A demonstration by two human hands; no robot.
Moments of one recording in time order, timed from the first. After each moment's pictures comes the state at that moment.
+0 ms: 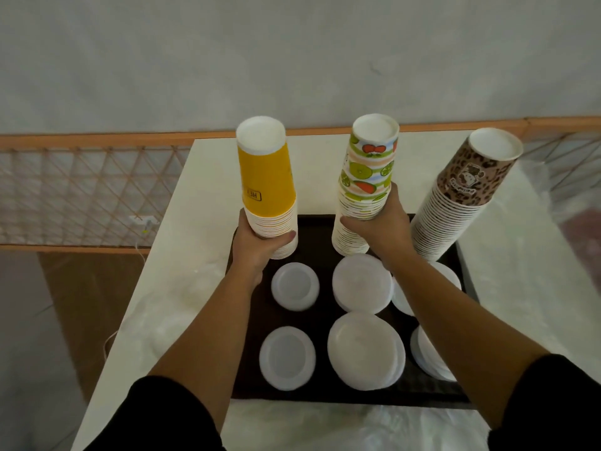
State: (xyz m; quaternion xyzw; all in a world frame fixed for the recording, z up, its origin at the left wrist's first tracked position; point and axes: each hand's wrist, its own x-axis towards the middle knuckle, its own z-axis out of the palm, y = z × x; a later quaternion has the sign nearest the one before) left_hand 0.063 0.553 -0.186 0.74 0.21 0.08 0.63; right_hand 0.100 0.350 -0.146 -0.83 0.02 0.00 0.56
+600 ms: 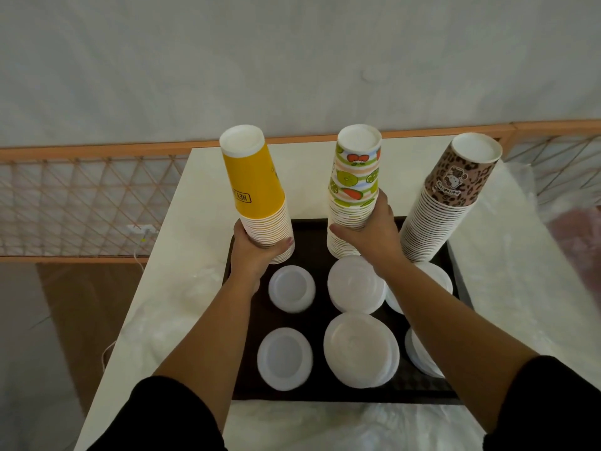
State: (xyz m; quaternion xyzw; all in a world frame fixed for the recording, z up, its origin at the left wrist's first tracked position) left_hand 0.059 0.550 -0.188 0.76 0.25 0.06 0.59; right_hand 0.090 0.352 -0.143 -0.84 0.01 0.01 0.54
